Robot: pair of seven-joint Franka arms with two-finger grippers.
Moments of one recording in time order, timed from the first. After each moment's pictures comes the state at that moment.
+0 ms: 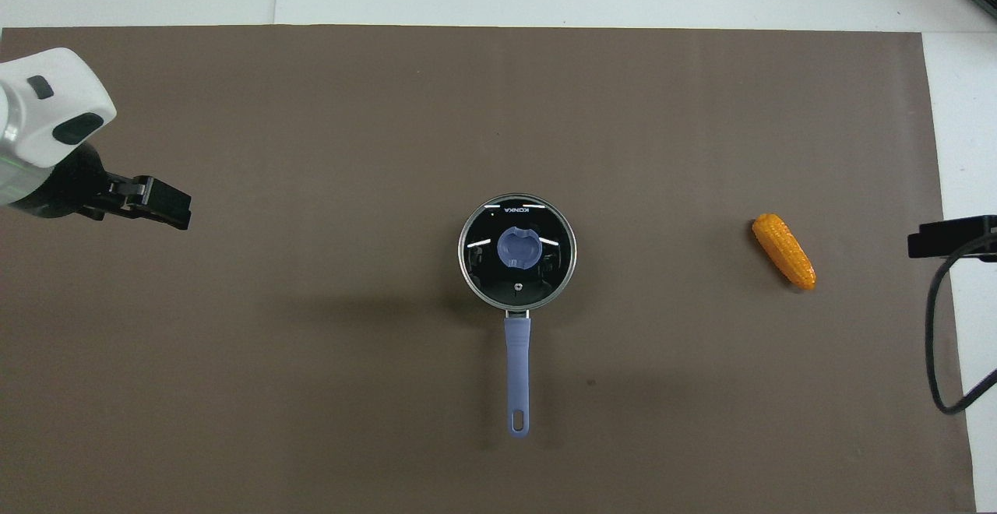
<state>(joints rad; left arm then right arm) -0.14 0.07 0.00 -1.58 -0.02 1.56 0.03 0.02 -0.14 -0.04 -1.61 -0.03 1.51 0.03</state>
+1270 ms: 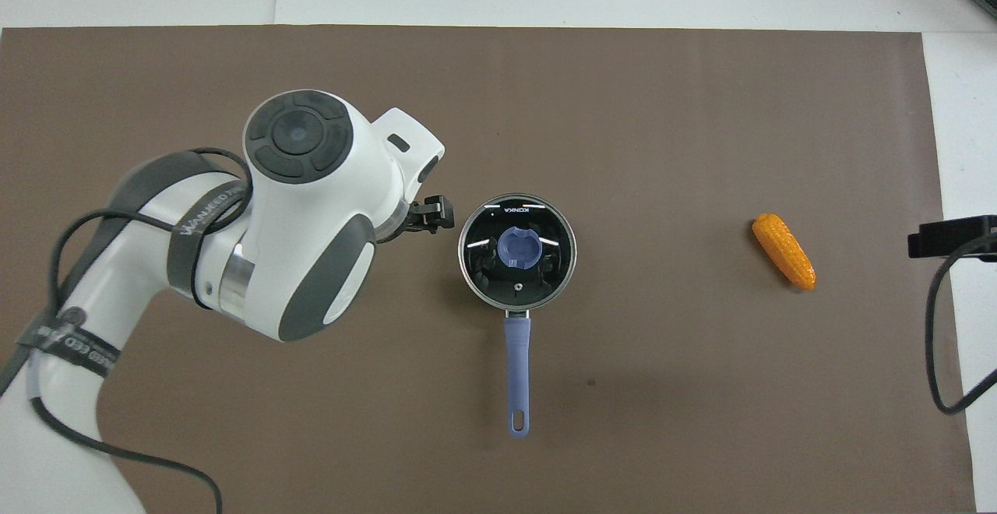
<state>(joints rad) -0.55 0.24 -0.01 -1.68 -0.03 1.93 -0.57 0.02 -0.14 -0.04 -1.61 -0.03 1.51 0.03</state>
